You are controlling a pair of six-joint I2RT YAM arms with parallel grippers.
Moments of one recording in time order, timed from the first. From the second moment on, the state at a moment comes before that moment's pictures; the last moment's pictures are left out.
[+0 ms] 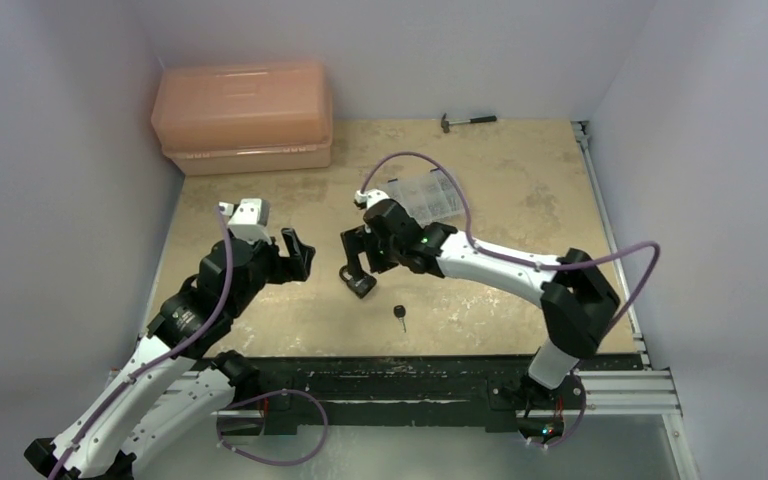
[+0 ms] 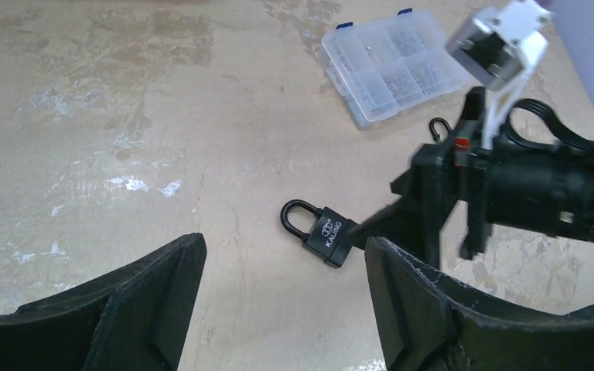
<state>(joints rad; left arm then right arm) -0.62 0.62 0.78 -0.56 -0.29 -0.44 0.93 1.72 1.27 -0.35 0.09 0.44</state>
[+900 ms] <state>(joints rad) -0.65 1.27 0.89 -0.66 -0.26 -0.82 0.84 1.25 0.85 -0.37 0.33 0.75</state>
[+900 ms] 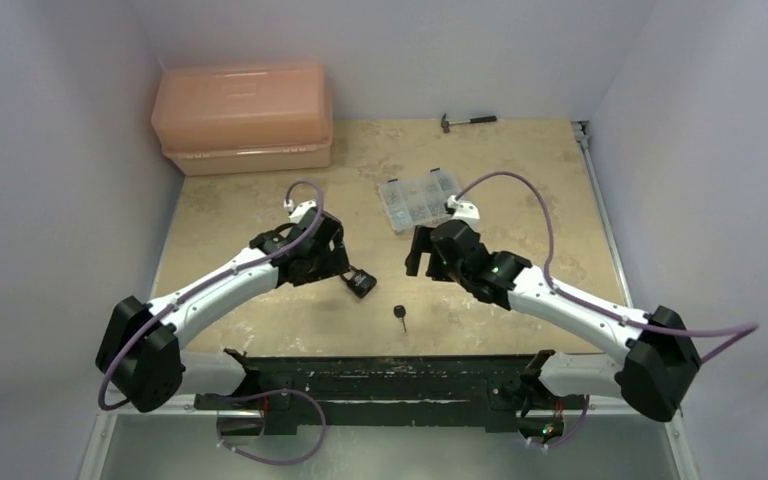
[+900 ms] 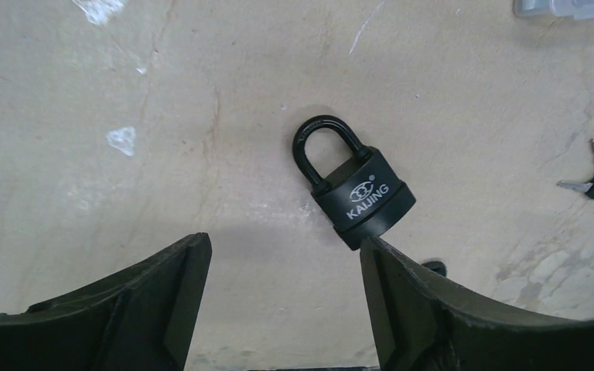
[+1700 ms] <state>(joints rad) -0.73 1.74 1.06 -0.59 -0.21 -1.20 0.76 1.02 0.67 -0.38 0.37 0.81</state>
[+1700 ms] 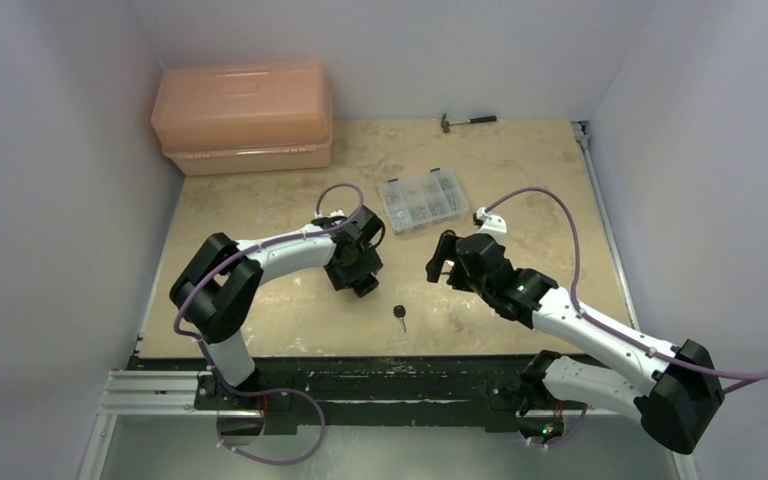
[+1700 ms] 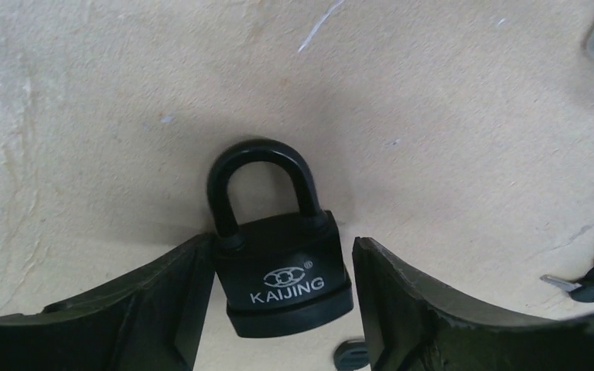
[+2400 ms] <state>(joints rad) -0.71 1.64 0.92 -0.33 -0.04 -1.11 0.76 0.94 0.66 -0.38 0.38 0.78</state>
